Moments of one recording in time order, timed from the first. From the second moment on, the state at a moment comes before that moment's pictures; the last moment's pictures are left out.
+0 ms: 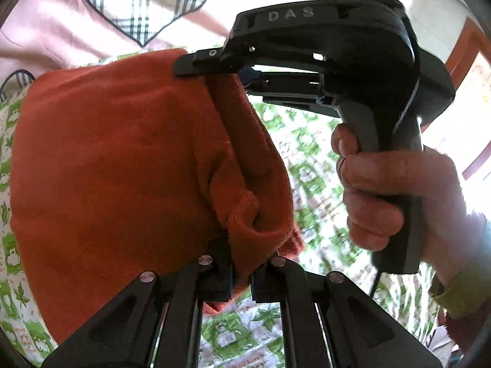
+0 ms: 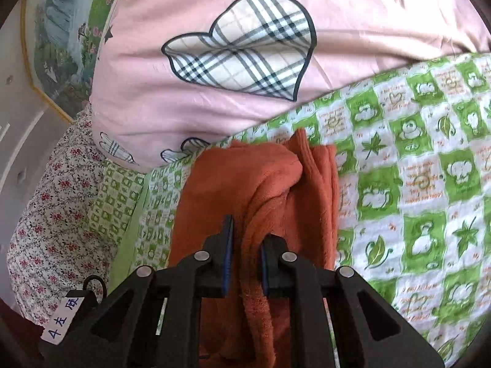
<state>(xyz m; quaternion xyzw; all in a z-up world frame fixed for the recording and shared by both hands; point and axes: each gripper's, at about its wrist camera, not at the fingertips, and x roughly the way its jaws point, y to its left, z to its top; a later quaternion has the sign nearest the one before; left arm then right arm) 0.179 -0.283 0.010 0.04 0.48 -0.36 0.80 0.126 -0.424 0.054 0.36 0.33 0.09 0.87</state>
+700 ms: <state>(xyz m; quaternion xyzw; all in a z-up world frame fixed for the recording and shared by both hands) 0.201 -0.281 0.002 0.01 0.54 -0.37 0.76 0.124 -0.457 0.042 0.40 0.31 0.03 0.86</state>
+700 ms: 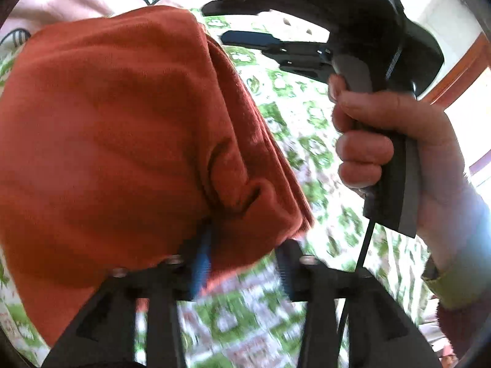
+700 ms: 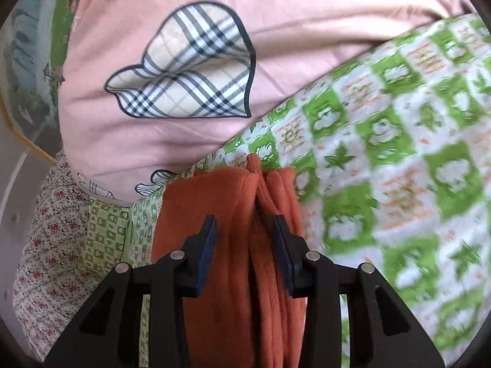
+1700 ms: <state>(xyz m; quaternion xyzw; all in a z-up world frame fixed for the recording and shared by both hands) 0.298 -0.135 -0.022 -0.13 0.56 -0.25 0.78 0.116 -0.417 -0.013 0.37 0.43 0.03 0.82</state>
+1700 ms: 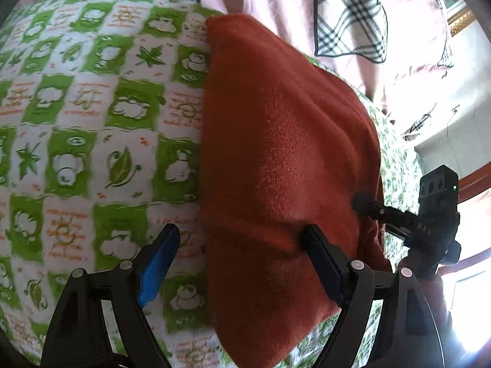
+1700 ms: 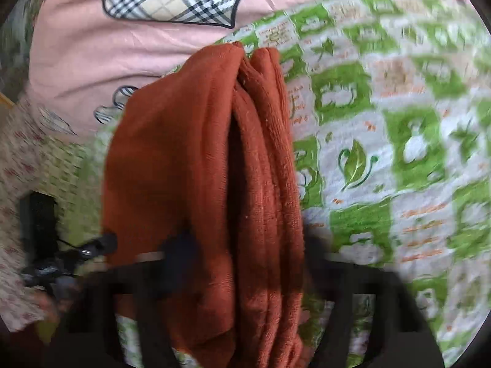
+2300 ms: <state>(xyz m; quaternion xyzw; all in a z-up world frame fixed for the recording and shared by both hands) 0.245 -0.108 0.038 -0.14 0.50 -0.27 0.81 0.119 -0.380 -0.002 0.45 0.39 0.10 0.80</state>
